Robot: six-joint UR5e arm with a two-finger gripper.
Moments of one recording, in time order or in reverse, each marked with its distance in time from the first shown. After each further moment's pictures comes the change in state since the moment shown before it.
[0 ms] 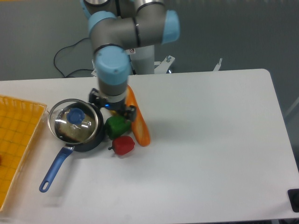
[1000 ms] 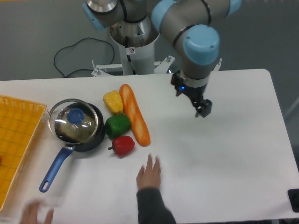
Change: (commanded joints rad) arm 0.299 -0.084 0.133 0.009 0.129 0.806
